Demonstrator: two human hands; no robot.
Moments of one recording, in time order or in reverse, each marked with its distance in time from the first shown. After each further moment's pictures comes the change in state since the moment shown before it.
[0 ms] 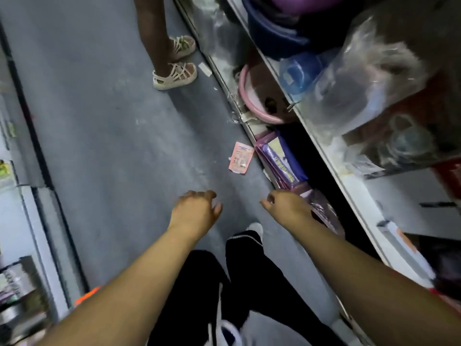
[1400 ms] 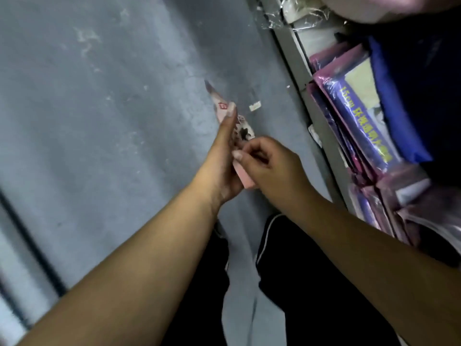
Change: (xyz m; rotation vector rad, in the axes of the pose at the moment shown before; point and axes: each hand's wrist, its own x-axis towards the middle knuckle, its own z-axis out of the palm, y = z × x) left_hand 0.257 -0.046 0.194 -1.972 -0.505 -0.569; right_hand 0.253 -0.054 0.142 0.944 0.090 -0.198
